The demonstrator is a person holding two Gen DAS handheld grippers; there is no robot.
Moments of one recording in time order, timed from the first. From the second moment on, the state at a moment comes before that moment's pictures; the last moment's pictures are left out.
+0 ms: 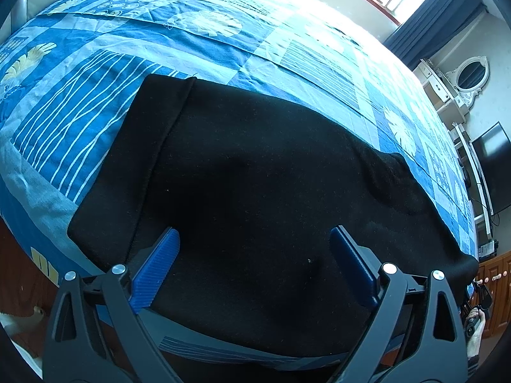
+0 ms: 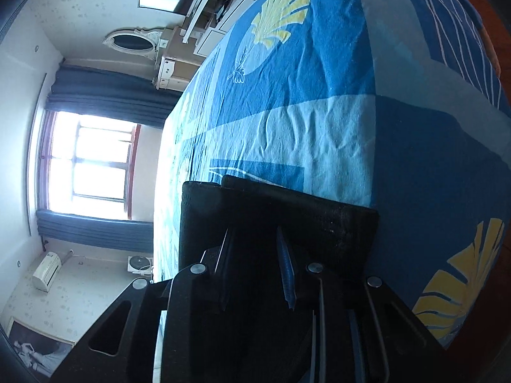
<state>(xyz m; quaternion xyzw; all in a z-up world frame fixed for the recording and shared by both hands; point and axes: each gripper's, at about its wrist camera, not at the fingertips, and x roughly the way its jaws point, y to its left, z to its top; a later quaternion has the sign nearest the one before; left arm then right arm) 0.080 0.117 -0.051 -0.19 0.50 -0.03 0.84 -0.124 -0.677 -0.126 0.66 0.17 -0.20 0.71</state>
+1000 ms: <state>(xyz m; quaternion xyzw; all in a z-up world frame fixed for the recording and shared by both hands) 0.080 0.117 -0.051 -0.18 0.50 -0.03 0.85 -0.163 -0.663 -0.117 0.66 0.17 -0.18 0.71</state>
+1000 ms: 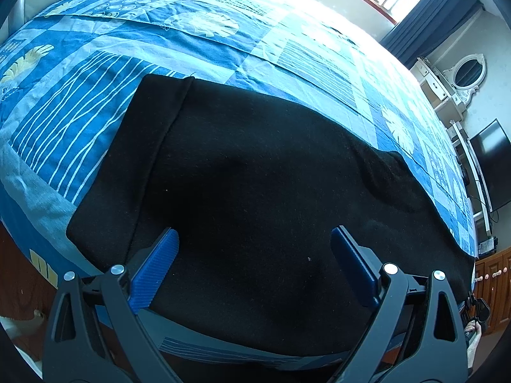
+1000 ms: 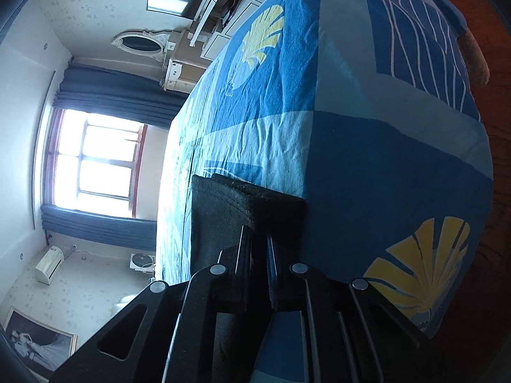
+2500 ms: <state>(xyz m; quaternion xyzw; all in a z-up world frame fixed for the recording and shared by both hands) 0.075 0.115 -0.050 -0.18 0.50 -0.04 0.85 -0.051 -0.410 -0.106 0.55 0.38 0.07 0.74</state>
